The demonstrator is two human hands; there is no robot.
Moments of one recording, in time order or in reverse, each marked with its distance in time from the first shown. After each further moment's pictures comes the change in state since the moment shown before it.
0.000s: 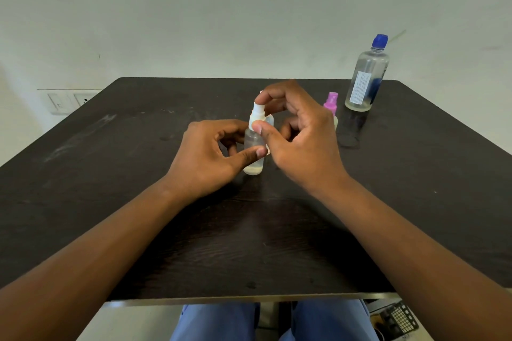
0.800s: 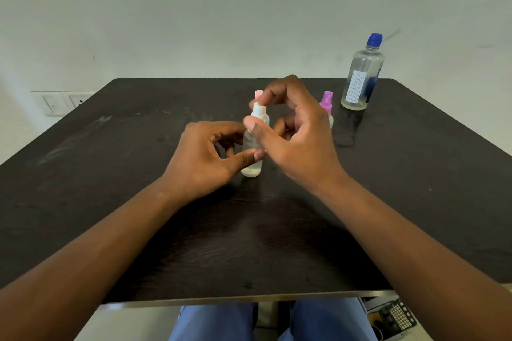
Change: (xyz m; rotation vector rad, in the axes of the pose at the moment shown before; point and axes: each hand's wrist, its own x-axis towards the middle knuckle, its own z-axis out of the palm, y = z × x) left_hand 0.000 0.000 0.001 -0.009 -0.020 0.026; right_hand 0.001 -0.009 -0.005 0.133 -0.047 0.055
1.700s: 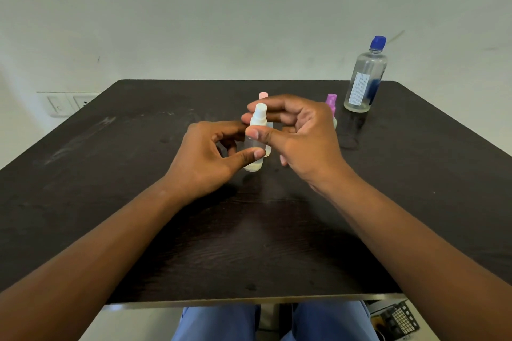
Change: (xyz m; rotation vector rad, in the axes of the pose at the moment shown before) left_hand 0.001 -0.006 -0.003 -0.026 -0.008 -0.005; right_hand 0.004 0.003 0.000 0.257 -0.038 0.222
